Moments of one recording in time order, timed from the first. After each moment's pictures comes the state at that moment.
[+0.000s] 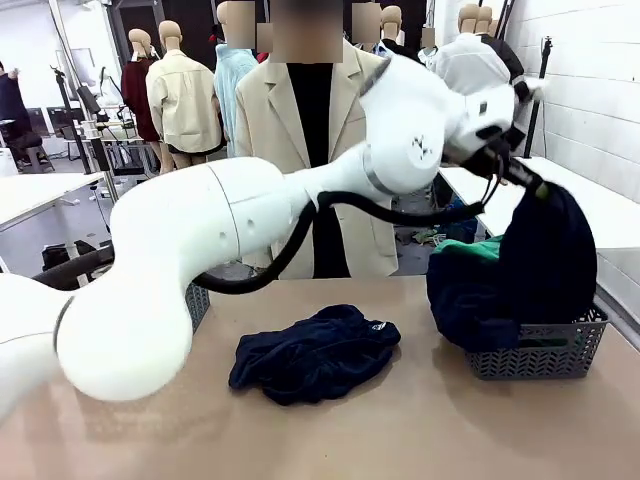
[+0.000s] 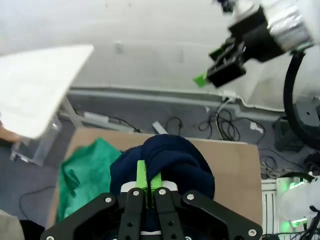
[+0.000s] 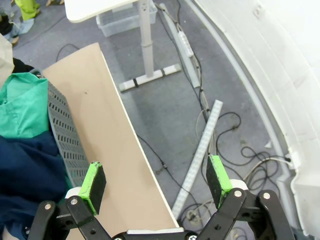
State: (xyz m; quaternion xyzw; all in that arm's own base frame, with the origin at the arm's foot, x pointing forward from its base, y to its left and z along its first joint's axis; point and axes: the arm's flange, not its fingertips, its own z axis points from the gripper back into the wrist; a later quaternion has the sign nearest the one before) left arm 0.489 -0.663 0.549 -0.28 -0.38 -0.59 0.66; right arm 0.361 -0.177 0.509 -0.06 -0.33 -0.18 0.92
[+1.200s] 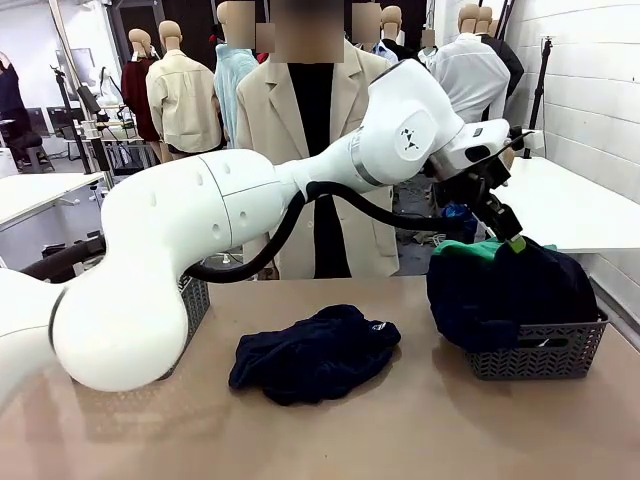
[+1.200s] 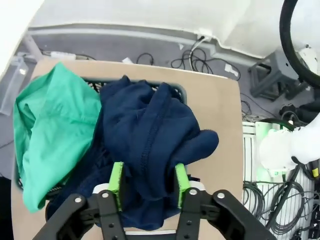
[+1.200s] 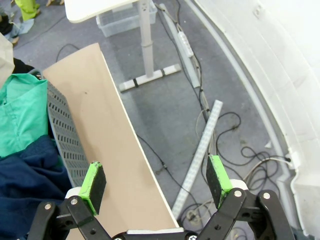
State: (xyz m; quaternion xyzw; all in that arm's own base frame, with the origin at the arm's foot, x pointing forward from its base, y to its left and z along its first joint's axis) left arm 0.488 -0.645 0.521 -0.24 -0.22 -0.64 0.70; right arm 0.361 -0.177 0.509 -0.06 -0.33 -0.18 0.92
